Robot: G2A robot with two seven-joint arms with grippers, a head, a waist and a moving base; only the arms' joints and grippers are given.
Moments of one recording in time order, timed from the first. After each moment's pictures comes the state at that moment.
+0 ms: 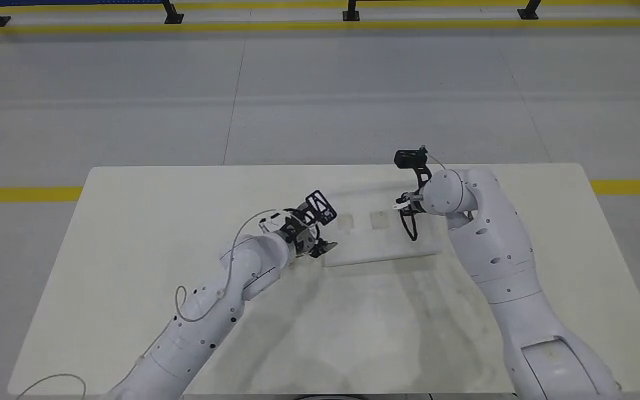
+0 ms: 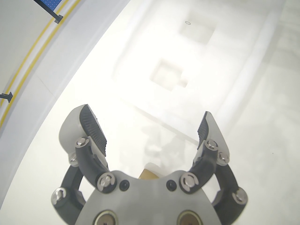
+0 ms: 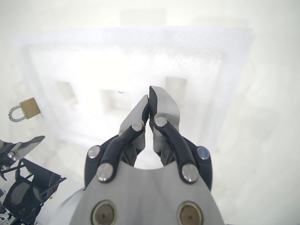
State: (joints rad) left arm 1.26 -1.23 -0.98 -1.68 1.43 -0.31 -0.64; right arm -0.92 -1.30 1.17 -1.34 -1.00 0.18 1.31
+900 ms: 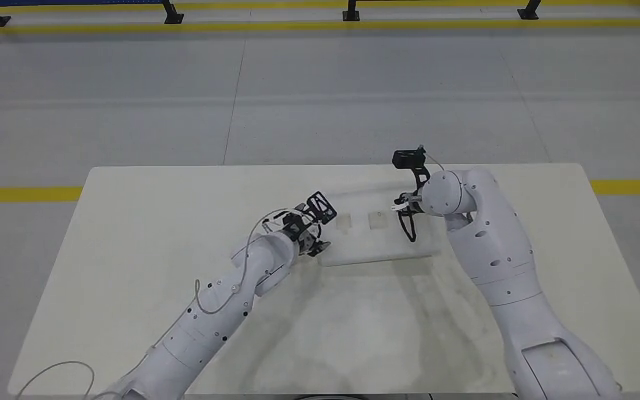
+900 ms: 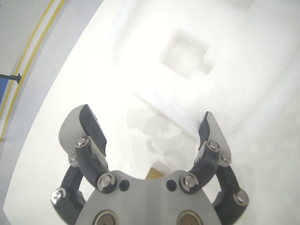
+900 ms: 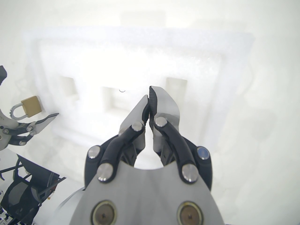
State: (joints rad) left arm 1.20 -1.26 -0.93 -1.57 1.50 -0.23 -0.70; right arm -0.93 -1.30 1.16 -1.37 -1.00 0.19 1.31
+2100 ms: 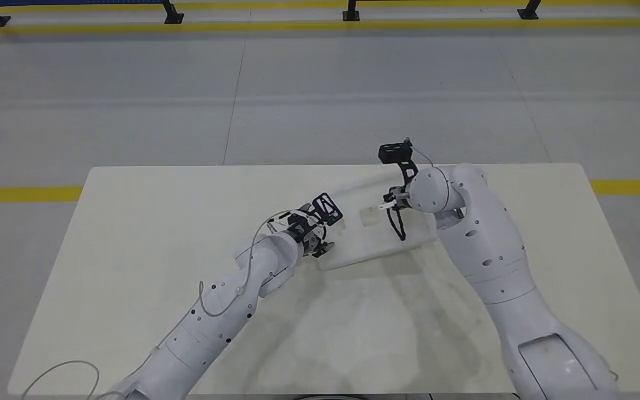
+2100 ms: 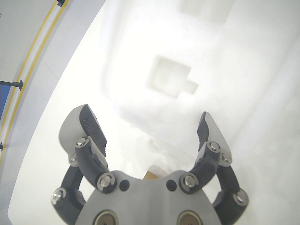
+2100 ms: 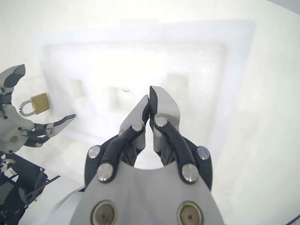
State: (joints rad) left arm 1.21 -1.27 -0.92 -1.58 1.53 -0.25 -0.69; right arm -0.90 -1.31 1.09 -1.42 -1.00 0.22 1.32
